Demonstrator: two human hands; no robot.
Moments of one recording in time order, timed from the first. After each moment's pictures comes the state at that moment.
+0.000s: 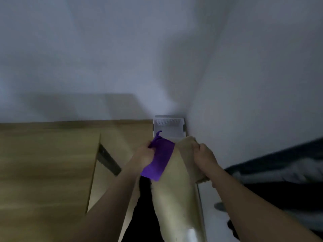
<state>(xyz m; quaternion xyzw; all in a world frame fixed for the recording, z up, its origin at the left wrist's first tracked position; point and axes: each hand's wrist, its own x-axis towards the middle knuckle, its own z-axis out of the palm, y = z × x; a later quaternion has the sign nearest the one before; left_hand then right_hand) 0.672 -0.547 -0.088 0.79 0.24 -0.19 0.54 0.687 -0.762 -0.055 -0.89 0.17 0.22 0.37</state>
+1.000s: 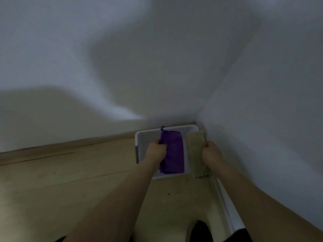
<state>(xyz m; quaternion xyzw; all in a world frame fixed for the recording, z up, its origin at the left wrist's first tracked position) 1.102 -0.590 -0.593 0.70 0.29 -0.26 0.60 1.092 -0.764 -0.572 -0.84 0.30 0.22 0.39</state>
